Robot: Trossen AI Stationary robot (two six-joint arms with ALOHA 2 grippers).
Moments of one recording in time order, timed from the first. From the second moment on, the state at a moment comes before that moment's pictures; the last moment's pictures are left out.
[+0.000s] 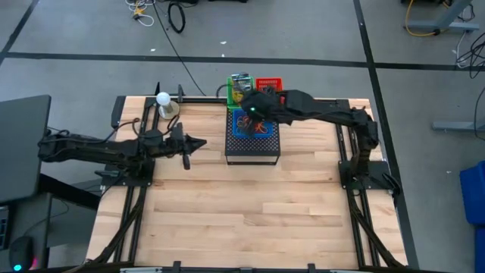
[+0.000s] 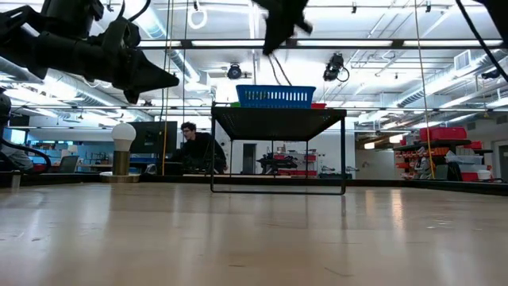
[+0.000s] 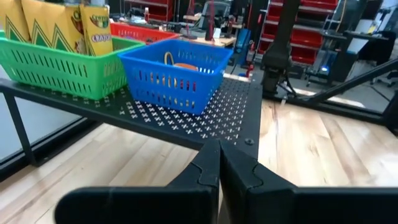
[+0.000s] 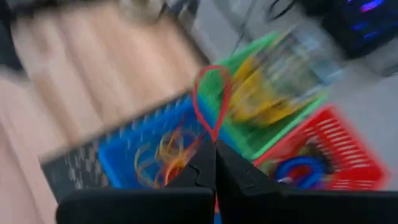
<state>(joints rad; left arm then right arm) 0.13 0.73 0.18 0.47 -0.17 -0.11 -0.14 1.89 2.07 -1.09 0.44 0.19</state>
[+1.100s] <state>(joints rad) 0.12 0.58 0.18 0.39 -0.18 -0.27 -0.22 1.67 1.75 -1.00 0.32 -0.09</state>
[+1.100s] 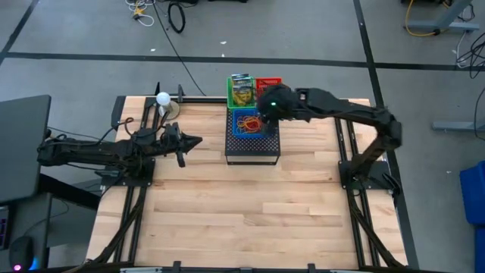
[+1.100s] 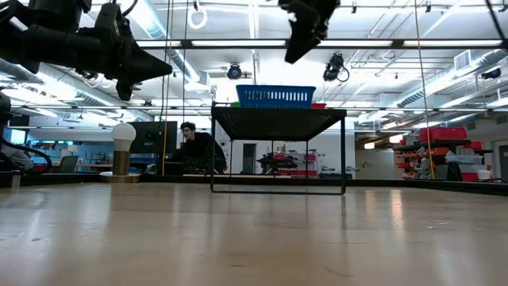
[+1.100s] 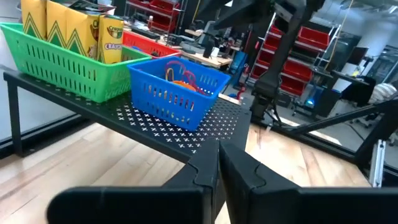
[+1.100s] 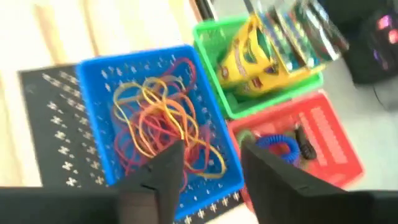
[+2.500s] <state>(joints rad) 0.13 0.49 0.18 0.43 0.08 -0.11 -0.20 0.54 0.38 0.07 0.00 0.07</state>
